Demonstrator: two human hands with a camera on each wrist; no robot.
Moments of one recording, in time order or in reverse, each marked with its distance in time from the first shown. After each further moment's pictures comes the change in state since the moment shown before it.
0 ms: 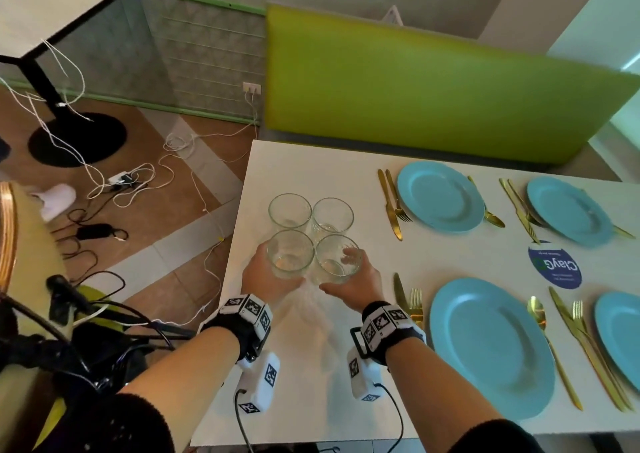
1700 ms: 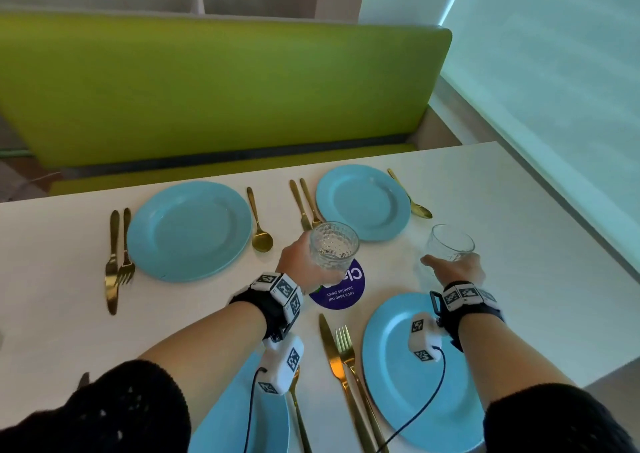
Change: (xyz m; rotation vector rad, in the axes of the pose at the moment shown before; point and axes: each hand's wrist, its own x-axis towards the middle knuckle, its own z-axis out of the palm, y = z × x) left_hand -0.019 0.301 0.465 0.197 -0.468 0.256; right_hand 0.102 0.375 -0.498 0.192 0.660 0.752
